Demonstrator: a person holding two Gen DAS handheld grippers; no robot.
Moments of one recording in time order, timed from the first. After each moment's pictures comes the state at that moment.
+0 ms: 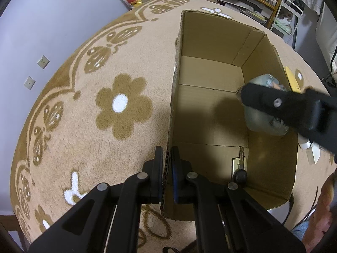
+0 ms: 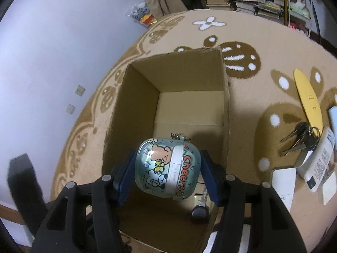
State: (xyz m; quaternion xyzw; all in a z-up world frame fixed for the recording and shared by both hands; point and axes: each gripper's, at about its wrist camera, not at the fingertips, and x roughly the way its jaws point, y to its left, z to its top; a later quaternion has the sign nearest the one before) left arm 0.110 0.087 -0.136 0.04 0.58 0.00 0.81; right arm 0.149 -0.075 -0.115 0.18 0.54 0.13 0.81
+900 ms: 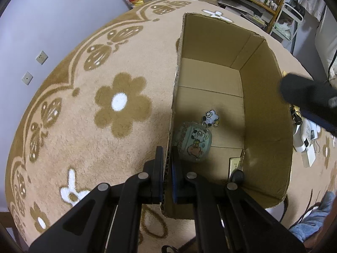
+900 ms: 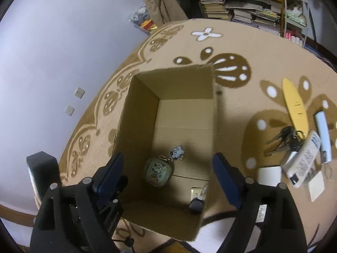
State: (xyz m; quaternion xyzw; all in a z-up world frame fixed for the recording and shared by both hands) left arm 0.109 0.093 -0.135 0.02 0.58 0.00 0.81; right arm 0.138 -0.092 -0.084 0.18 0.53 0.12 0.82
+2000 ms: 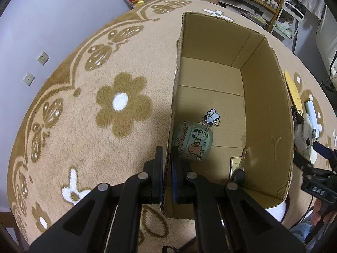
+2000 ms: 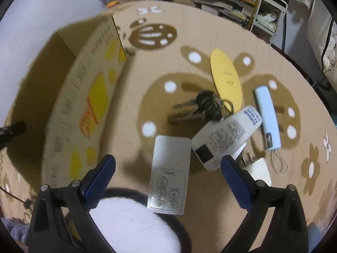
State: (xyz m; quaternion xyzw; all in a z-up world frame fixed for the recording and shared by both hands) left arm 0.109 0.093 -0.133 0.02 0.58 0.00 0.81; right arm 0.098 -0.174 -0.162 0.02 0.57 0.01 0.82
